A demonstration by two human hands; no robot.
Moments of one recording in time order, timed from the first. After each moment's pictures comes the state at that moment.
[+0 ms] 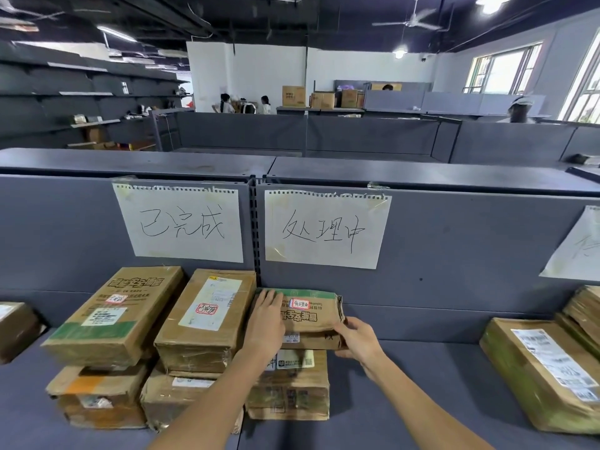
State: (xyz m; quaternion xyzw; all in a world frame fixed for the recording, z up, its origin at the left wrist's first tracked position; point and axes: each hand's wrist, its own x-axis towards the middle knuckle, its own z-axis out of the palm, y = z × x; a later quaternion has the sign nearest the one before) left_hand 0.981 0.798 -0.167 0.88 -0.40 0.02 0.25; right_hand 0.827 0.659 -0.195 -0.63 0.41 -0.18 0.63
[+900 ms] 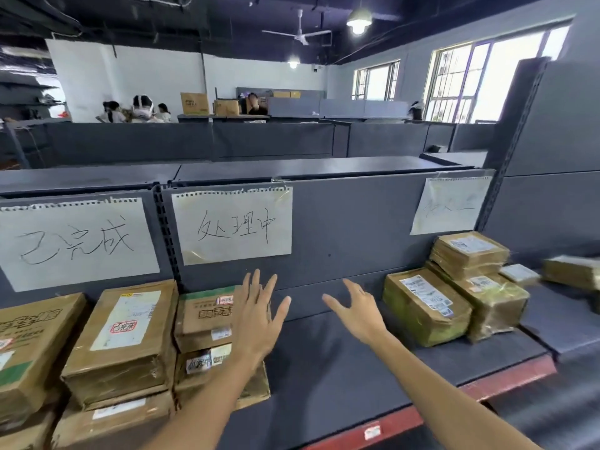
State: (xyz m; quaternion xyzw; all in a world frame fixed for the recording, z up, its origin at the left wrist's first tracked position) left_hand 0.883 0.767 -0.157 0.76 -0.54 0.05 0.36; right_hand 0.683 0.658 -0.135 -0.77 0.50 -0.25 0.30
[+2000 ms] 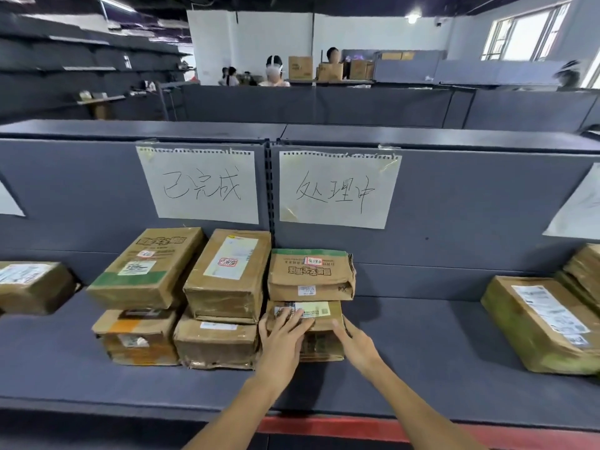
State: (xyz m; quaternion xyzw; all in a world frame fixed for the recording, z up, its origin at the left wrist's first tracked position) left_hand 0.913 0.878 -0.261 0.81 -0.52 0.11 0.24; right_hand 0.782 0.746 -0.236 -0.76 0.40 -0.08 0.50
